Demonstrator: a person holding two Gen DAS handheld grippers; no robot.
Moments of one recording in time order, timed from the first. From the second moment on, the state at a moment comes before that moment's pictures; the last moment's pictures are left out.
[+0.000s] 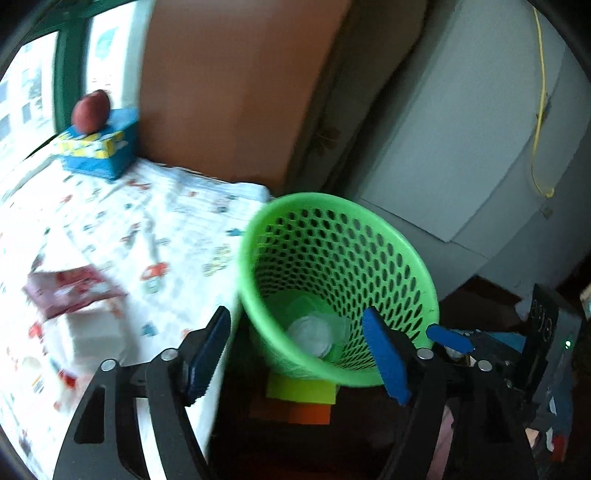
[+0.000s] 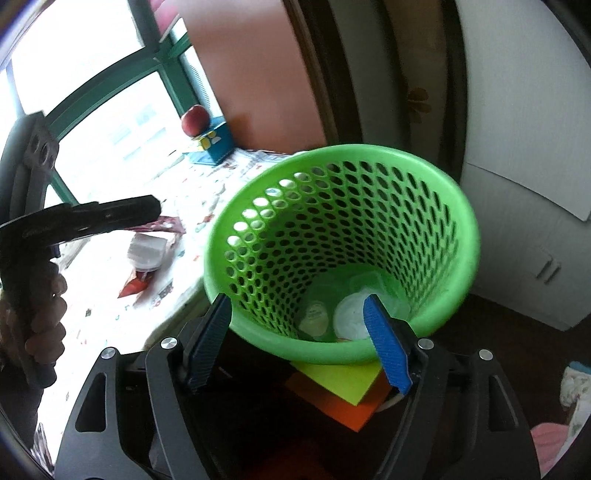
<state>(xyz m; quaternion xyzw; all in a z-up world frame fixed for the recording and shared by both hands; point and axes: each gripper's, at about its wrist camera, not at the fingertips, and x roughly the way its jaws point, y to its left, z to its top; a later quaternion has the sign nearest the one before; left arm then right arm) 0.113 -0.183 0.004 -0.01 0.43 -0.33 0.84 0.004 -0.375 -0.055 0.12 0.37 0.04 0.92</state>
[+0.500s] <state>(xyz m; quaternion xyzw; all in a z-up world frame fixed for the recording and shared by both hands) 0.120 -0.036 -0.014 -0.03 0.43 -0.18 0.88 0.026 -0.319 -0.043 0.09 0.37 0.10 0.92</state>
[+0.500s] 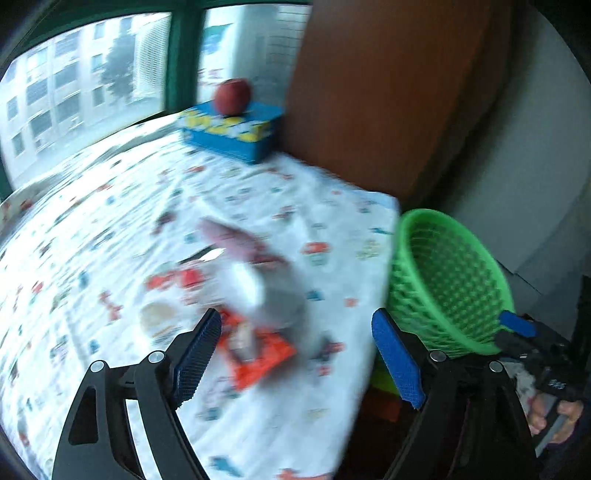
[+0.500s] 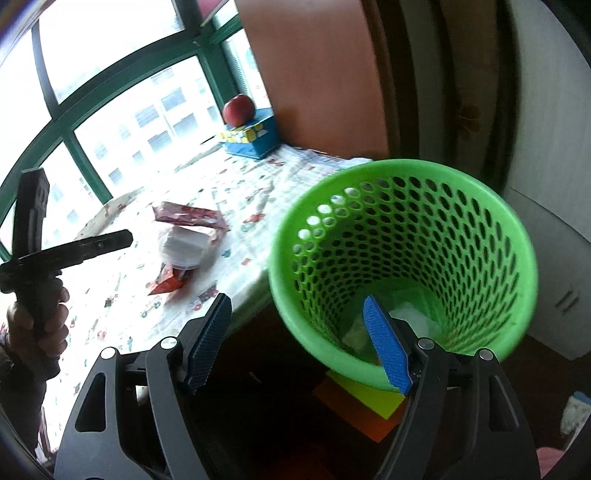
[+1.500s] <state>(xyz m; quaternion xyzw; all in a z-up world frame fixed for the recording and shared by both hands) 0.174 0.042 -0.104 -0.05 0.49 -0.11 0.86 0.057 -0.246 -0.054 0.05 0.40 0.16 0.90</state>
